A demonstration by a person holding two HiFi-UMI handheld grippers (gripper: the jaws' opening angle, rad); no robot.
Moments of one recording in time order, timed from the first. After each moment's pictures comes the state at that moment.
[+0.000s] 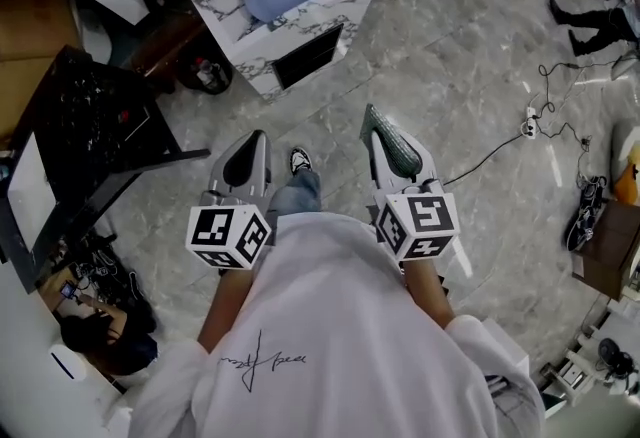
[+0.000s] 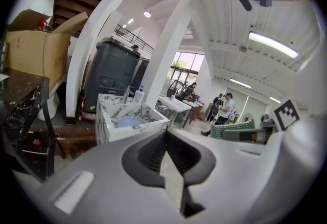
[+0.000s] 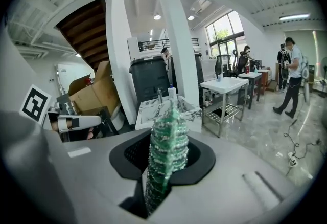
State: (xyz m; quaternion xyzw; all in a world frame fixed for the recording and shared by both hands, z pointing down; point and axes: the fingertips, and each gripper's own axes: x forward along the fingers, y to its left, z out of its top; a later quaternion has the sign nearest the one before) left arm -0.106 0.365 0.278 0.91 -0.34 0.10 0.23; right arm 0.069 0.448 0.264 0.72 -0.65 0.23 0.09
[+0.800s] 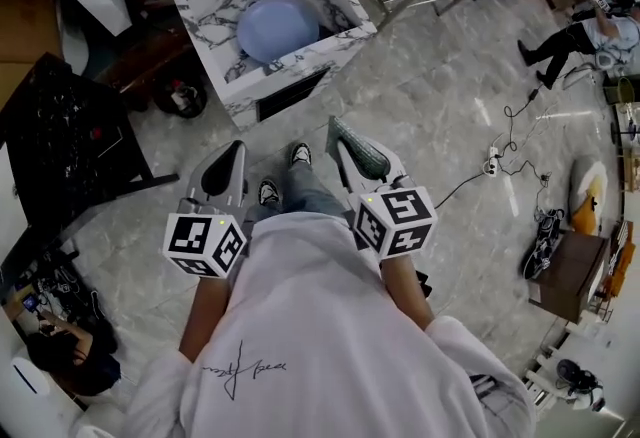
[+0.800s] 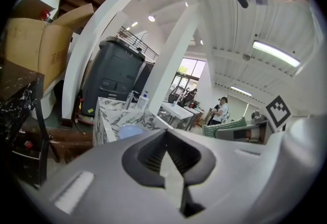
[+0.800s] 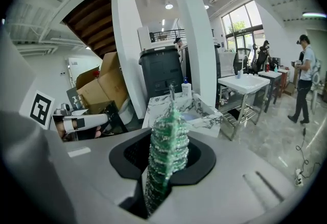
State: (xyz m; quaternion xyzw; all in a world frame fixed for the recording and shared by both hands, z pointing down) left arm -0.112 0.276 0.279 0.91 -0.34 0.06 0.24; right arm 0.050 0.336 0.263 0.66 -0.70 0.25 0.13
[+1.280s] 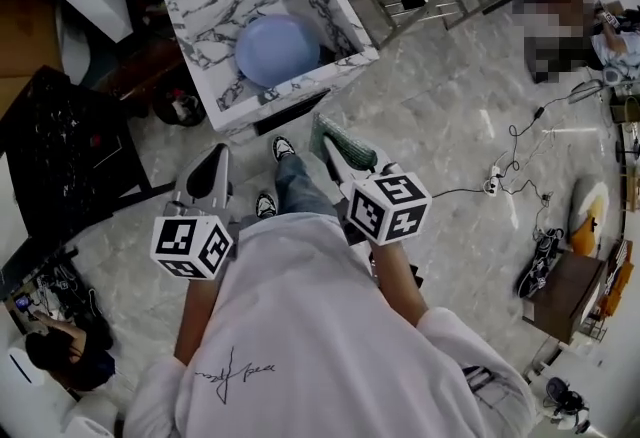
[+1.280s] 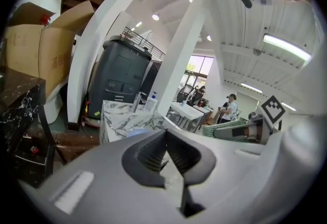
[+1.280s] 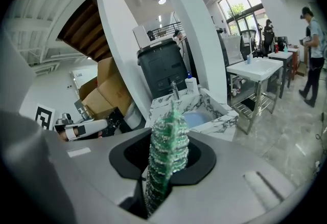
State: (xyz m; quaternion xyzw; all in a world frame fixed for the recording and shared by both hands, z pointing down) left arm -0.094 0.212 0.284 0.89 -0.39 0.08 0.24; right arm 0.083 0.255 0.282 0.61 -0.72 0.32 0.09
